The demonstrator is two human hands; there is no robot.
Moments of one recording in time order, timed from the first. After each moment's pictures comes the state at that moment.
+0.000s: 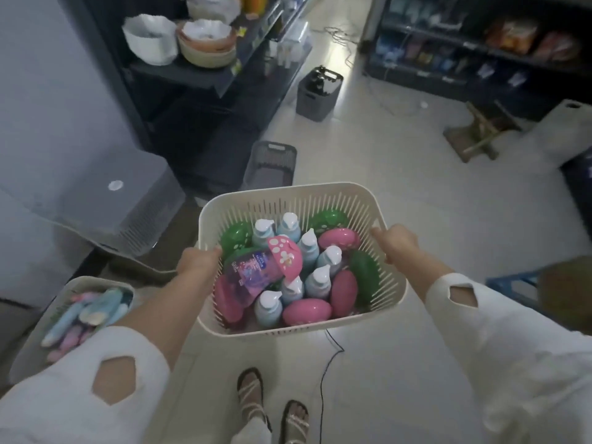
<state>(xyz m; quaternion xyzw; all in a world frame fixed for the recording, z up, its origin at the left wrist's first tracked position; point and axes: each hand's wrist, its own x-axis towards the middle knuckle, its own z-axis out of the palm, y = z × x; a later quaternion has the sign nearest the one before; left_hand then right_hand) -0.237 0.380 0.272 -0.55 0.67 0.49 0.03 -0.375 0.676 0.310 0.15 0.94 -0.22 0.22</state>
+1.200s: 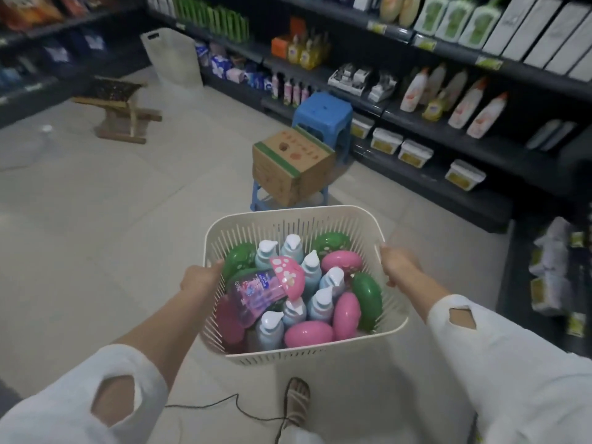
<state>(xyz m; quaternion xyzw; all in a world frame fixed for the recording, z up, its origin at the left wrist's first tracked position) -0.421 0.981 0.245 -0.06 0.85 0.39 0.34 -0.169 1.216 0.272 0.71 0.63 -0.31 0.07</state>
